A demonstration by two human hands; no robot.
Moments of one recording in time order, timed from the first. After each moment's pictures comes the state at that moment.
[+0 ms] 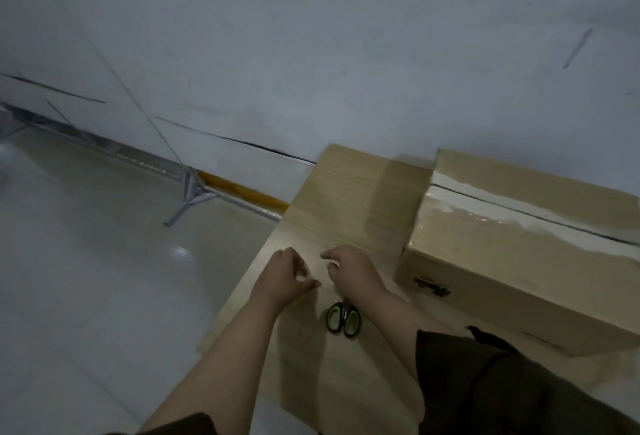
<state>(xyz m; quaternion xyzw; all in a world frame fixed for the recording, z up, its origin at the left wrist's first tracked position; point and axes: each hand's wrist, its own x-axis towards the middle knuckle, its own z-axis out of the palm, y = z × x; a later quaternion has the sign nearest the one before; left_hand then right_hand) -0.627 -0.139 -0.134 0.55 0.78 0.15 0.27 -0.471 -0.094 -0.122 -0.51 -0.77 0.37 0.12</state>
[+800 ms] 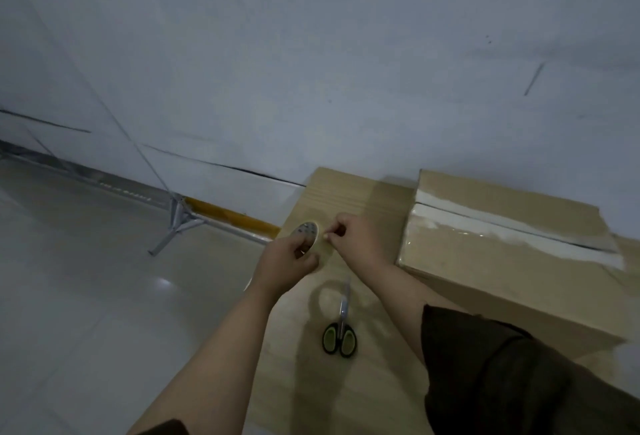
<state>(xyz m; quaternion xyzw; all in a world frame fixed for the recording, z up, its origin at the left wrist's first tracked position) -0.618 -0.114 -0.064 0.61 0.70 0.28 0.23 -0.475 -0.052 -0.059 -0.55 -0.69 0.38 0.28</state>
